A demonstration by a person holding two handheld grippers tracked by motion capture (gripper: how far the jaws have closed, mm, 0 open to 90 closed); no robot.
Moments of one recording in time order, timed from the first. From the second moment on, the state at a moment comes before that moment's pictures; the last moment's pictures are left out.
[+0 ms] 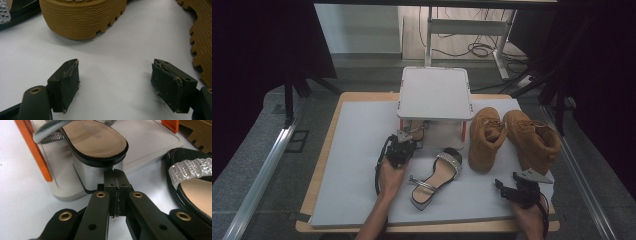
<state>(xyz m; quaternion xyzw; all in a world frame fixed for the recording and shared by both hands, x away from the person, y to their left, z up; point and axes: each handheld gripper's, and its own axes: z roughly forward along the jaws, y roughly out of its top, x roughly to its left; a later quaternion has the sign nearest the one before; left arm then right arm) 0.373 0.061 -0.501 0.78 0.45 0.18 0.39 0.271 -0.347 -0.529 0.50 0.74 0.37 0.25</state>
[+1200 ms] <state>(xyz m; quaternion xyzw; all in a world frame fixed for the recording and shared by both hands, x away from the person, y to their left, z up) 0.385 0.064 -0.499 0.77 0.46 0.18 0.40 0.271 -0.347 -0.529 0.50 0.74 0.37 0.25</state>
